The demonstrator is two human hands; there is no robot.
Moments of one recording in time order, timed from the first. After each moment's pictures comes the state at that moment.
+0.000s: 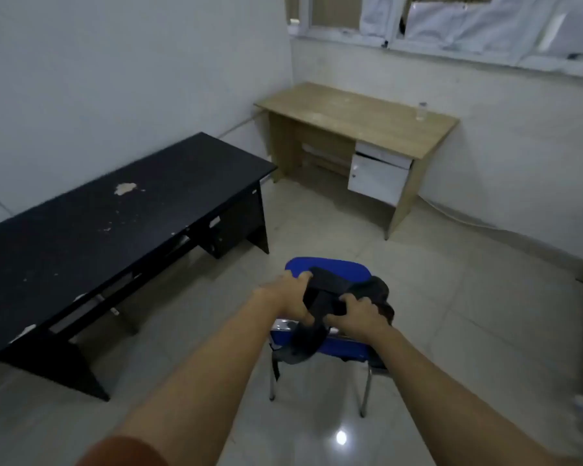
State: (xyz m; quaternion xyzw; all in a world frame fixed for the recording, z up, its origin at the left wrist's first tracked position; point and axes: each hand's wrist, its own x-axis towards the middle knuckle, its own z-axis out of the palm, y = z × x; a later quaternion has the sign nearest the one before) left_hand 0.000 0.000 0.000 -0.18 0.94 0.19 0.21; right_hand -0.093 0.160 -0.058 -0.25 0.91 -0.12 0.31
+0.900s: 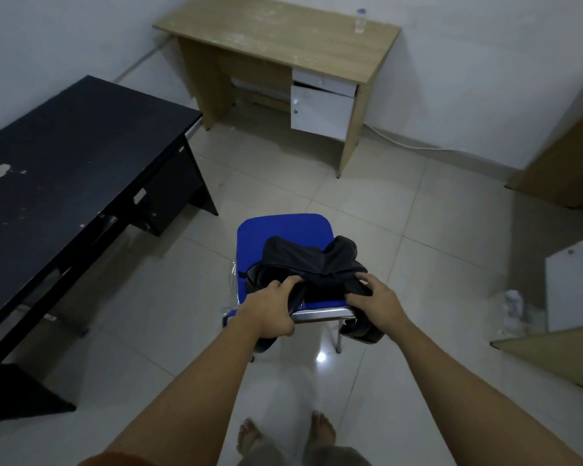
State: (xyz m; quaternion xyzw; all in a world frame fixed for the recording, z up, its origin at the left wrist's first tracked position) left_hand -0.027 0.015 -0.102 -0.11 0.93 0.27 0.21; right_hand -0.135 0.238 -0.122 -0.03 0.85 -0.44 0.28
